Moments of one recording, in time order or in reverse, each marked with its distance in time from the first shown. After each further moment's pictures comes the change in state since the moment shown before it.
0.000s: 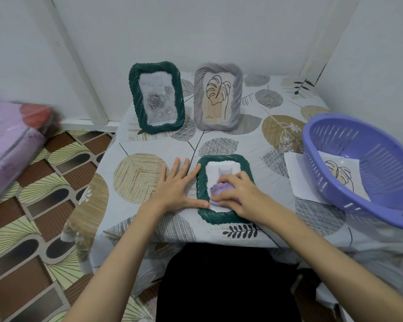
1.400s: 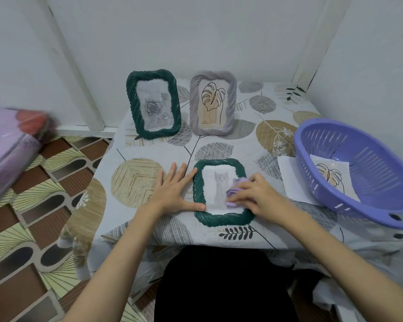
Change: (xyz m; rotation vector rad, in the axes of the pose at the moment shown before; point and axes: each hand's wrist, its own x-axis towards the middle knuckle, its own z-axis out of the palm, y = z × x) left_hand -0.001 0.000 -0.002 -0.035 -0.026 -0.006; right_hand -0.020 0.033 -0.015 -0.046 0.082 -0.030
